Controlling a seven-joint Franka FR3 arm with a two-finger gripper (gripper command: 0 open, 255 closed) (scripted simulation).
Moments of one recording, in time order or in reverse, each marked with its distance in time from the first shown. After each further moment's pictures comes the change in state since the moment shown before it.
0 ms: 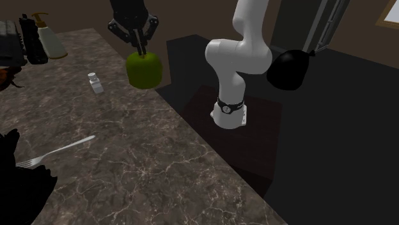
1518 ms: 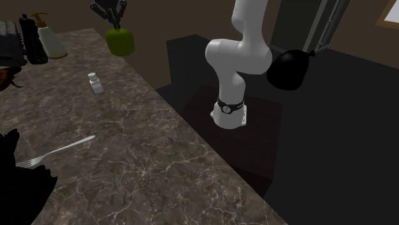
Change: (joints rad) arm -0.014 0.165 -0.569 0.314 -0.210 0.090 -0.583
